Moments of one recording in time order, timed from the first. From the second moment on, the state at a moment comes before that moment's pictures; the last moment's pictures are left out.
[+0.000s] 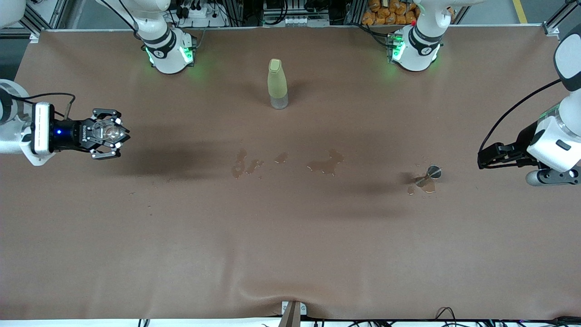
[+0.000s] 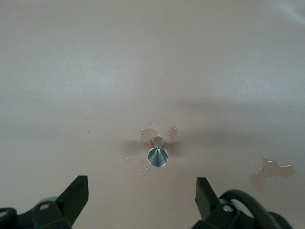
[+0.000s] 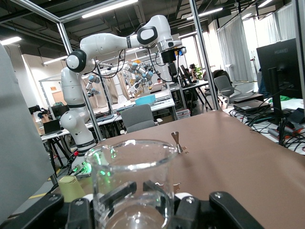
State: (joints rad) left arm 0.01 0.20 -0.09 -1.49 0.02 1.72 -0.12; right arm -0.14 0.24 -0.20 -2.01 1.29 1.29 -2.06
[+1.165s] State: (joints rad) left arm 0.01 0.20 -0.09 -1.50 0.02 1.72 -0.12; right arm -0.01 0.18 -0.19 -2.10 1.34 1.35 -2.02
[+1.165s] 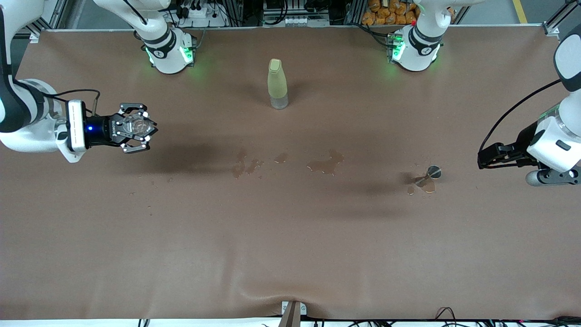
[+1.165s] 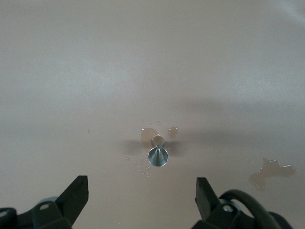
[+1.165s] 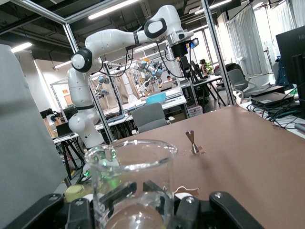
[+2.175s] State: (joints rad) left arm 0.21 0.36 -0.09 -1.56 -0.31 1.80 0.51; right arm 0.17 0.15 -0.19 -2.17 1.49 1.47 -1.99
